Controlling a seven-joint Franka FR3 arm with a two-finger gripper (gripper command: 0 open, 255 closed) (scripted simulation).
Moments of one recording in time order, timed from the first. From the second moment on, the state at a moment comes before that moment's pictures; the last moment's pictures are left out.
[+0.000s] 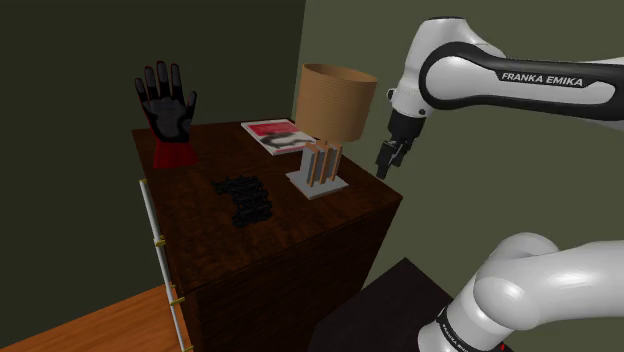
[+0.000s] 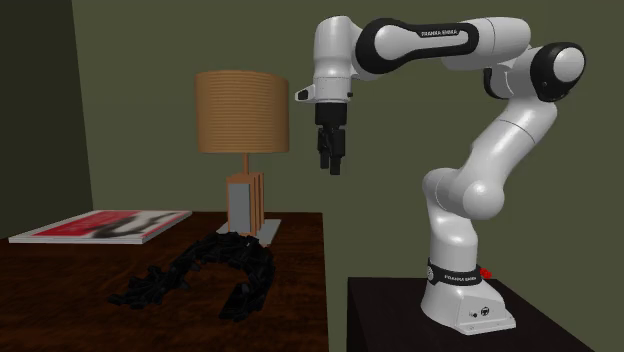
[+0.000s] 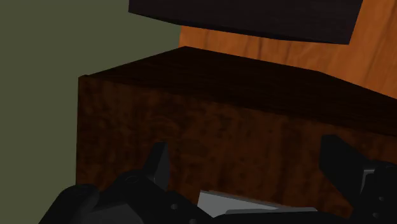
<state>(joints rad) 0.01 -0.74 0.07 -2.44 -0.01 1.72 -0.14</state>
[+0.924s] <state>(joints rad) 0.05 -0.36 0.27 -2.23 0.01 1.92 0.09</state>
